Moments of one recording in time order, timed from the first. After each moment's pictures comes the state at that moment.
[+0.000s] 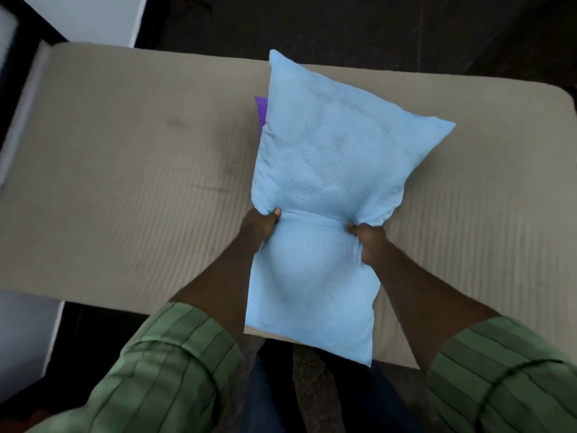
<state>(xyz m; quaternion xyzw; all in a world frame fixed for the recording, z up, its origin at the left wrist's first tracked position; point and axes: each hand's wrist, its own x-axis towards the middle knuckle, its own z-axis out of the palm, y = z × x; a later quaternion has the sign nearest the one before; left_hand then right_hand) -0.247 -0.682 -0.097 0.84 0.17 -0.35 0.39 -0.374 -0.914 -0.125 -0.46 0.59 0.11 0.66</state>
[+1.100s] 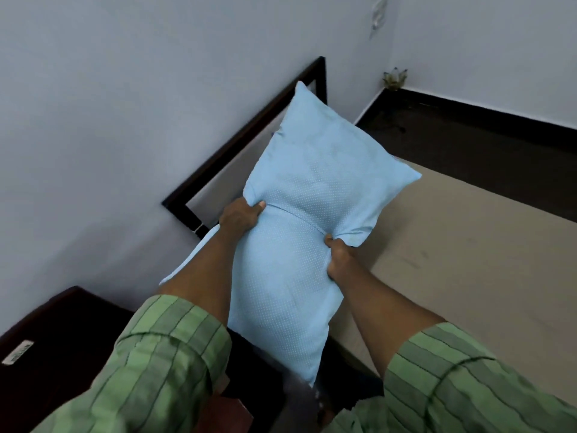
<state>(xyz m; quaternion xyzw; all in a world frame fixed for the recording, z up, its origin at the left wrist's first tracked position) -0.158 -0.073 0.214 0.93 0.21 -0.12 0.28 -0.205 -0.311 0.105 -0.45 0.41 0.15 0.78</state>
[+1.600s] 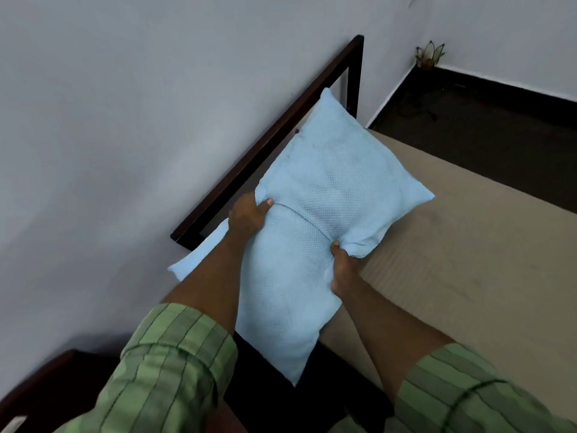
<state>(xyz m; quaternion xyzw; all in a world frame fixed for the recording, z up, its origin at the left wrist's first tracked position) -0.001 0.052 0.151 0.94 0.17 -0.09 0.28 -0.068 -0.178 0.010 -0.44 0.40 0.16 0.79</state>
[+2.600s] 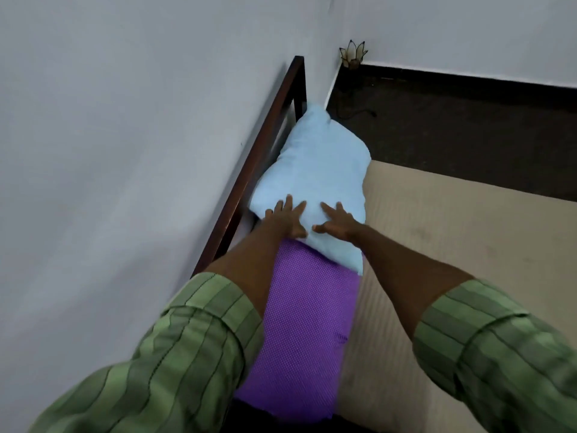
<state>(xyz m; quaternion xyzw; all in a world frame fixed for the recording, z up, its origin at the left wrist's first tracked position) 0.285 -0.034 0.071 0.92 -0.19 -0.35 -0.01 0.234 -0.215 0.030 -0.87 0.12 0.32 0.35</state>
